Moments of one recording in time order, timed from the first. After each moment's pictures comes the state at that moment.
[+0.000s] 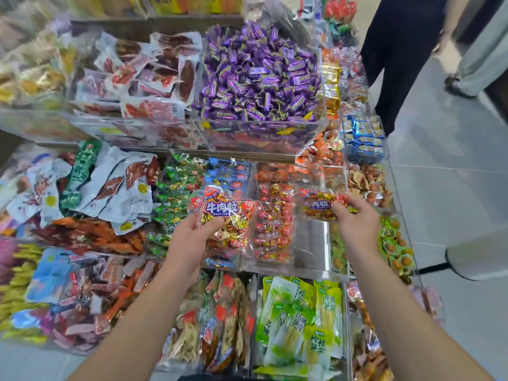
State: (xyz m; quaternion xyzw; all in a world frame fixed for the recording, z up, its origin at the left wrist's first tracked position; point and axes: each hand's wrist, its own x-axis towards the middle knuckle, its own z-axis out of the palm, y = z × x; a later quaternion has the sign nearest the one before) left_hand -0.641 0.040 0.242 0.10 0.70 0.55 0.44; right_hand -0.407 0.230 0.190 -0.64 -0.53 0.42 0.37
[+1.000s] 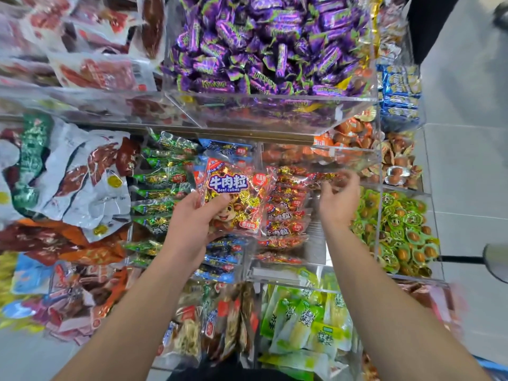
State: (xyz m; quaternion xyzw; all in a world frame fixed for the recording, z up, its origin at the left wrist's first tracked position) left_hand -0.675 0.105 0.217 0.05 0.70 0.53 0.48; right_hand -0.489 0.283 0.094 -0.68 -0.53 0.38 0.33
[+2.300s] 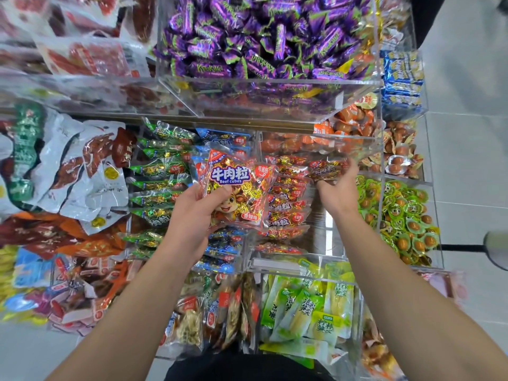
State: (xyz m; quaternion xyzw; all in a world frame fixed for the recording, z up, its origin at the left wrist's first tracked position) left_hand -0.670 0.108 0.222 0.06 0.69 0.53 0.49; right_hand -0.475 0.289 0.102 -0.65 -0.55 0.48 0.21
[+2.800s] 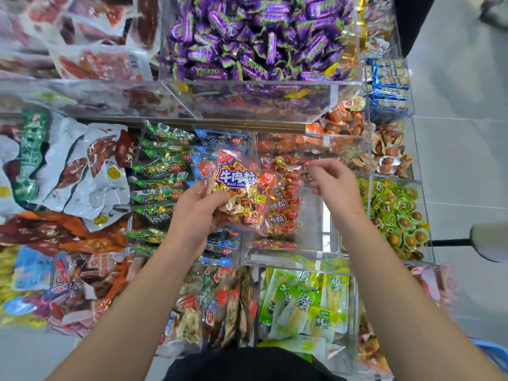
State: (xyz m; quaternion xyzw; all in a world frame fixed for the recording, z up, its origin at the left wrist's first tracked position) left_hand -0.664 0.098 0.216 0.12 0.71 0.51 0.47; right_hand -0.473 0.255 0.185 -0.59 -0.55 0.54 0.24
